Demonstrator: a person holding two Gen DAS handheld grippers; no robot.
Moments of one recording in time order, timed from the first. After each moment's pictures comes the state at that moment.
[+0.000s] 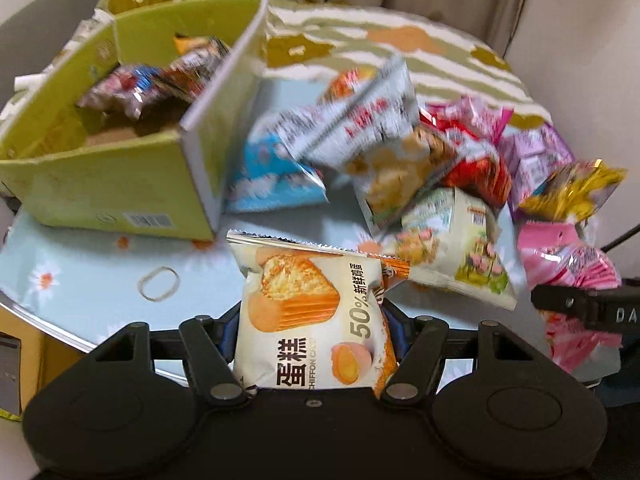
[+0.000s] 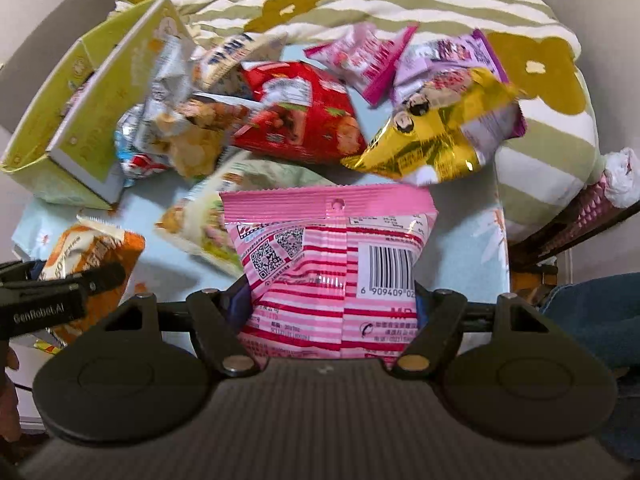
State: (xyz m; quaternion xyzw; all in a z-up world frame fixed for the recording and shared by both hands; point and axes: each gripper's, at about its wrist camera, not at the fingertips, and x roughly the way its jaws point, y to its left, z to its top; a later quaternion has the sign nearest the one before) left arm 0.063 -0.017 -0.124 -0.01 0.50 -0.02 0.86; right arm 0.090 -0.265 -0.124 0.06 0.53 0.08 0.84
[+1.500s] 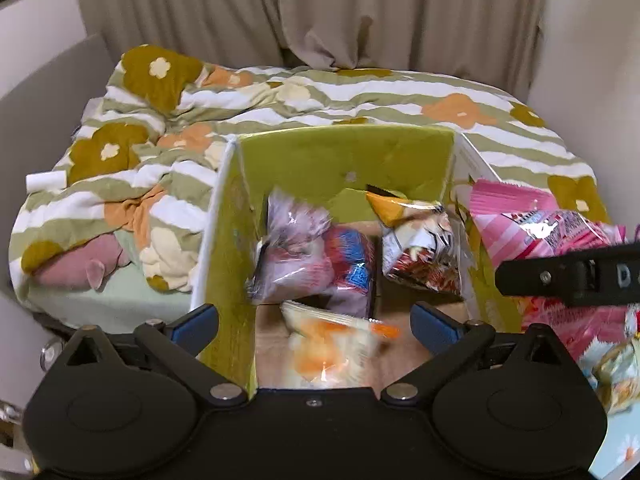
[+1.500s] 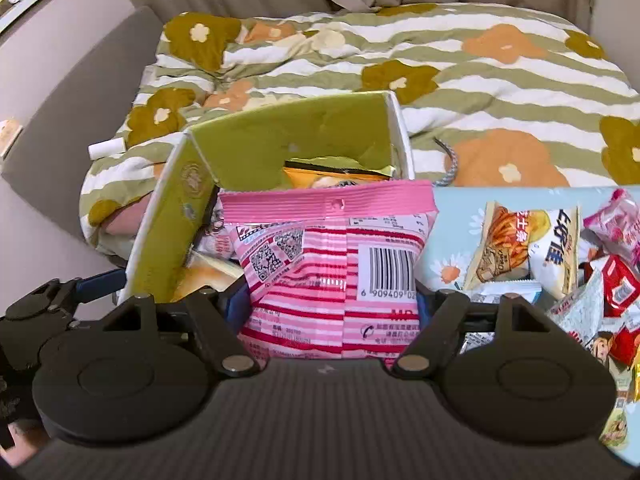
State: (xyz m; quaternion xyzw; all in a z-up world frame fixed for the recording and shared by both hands) left arm 0.227 0.204 -0.080 0.05 0.43 -0.05 0.90; right arm 0.261 0.033 -0.050 0.12 0.48 0.07 0.86
